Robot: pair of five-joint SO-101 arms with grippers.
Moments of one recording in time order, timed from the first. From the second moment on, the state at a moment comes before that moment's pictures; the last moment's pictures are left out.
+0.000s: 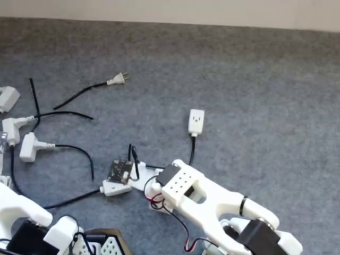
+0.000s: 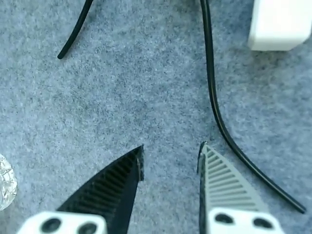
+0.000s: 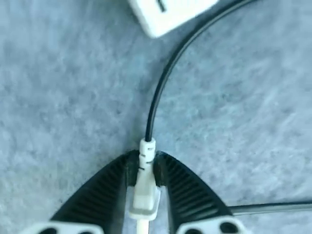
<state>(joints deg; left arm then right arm) -68.4 -18.0 54.4 29.6 -58.5 -53.3 -17.6 53.9 53.1 27.6</state>
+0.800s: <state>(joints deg) -49.2 -46.5 39.6 69.8 -50.5 -44.7 -17.5 8.7 68.4 1.5</state>
